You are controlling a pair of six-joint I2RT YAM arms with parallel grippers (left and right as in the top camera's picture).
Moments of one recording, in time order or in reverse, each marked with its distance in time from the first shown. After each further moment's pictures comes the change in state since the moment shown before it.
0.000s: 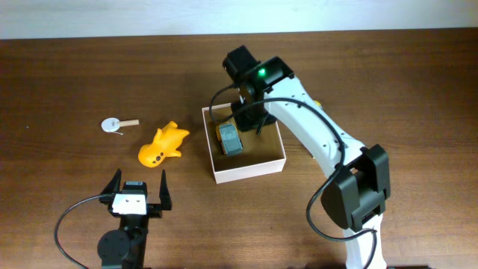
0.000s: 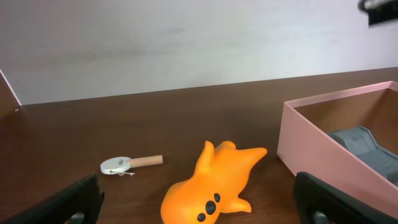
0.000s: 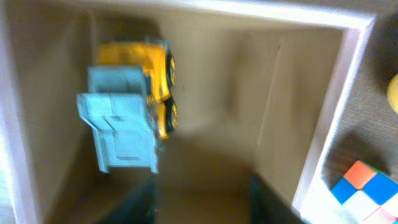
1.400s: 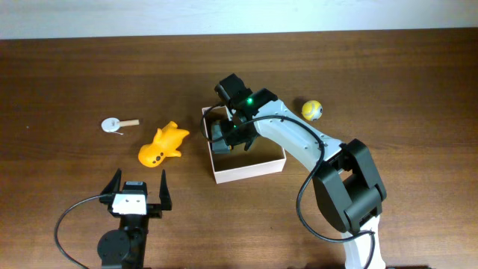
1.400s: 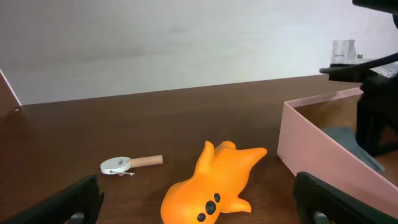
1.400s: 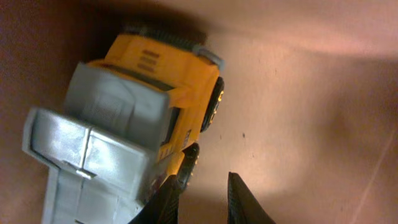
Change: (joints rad) left arm 0.000 0.000 0.000 0.000 0.000 0.000; right arm 0.045 0.000 -0.309 0.443 -0.075 -0.005
